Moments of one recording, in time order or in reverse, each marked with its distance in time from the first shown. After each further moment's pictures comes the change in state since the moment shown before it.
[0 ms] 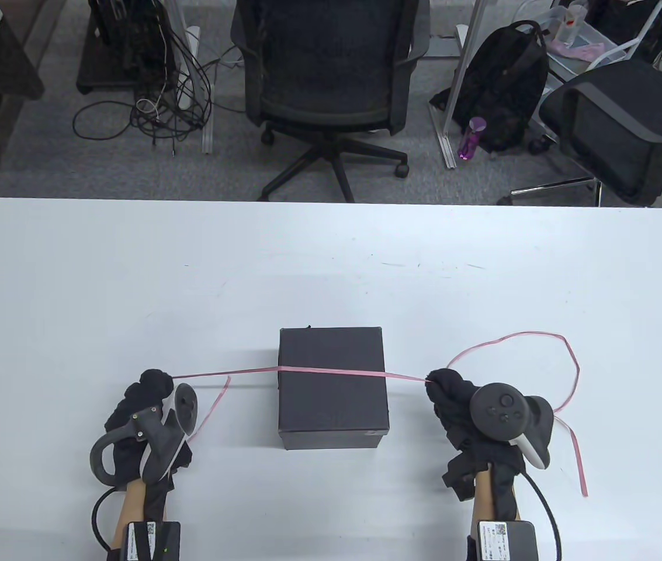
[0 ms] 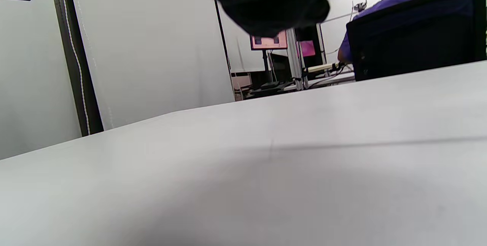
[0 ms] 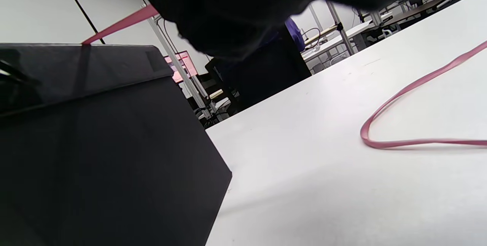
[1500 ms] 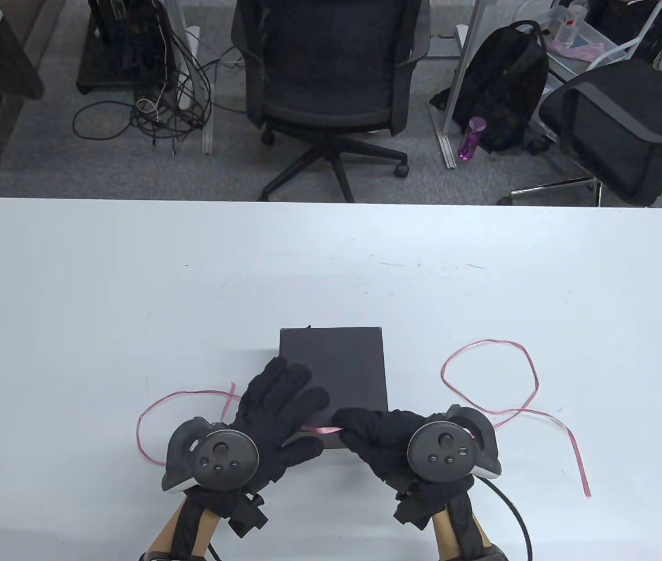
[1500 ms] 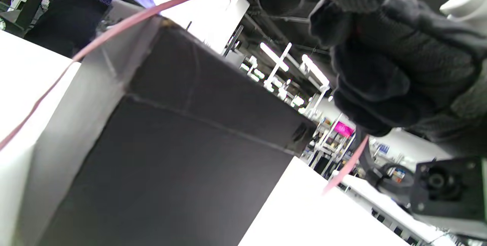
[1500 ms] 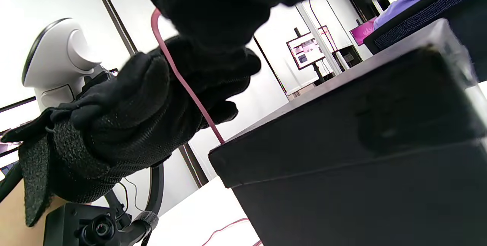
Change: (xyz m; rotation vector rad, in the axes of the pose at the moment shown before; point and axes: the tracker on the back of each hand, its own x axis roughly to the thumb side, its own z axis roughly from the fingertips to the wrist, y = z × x) left_hand 0.062 0.115 0.073 -0.154 -1.060 0.868; right_hand 0.129 0.001 0.027 0.134 -0.540 -0.118
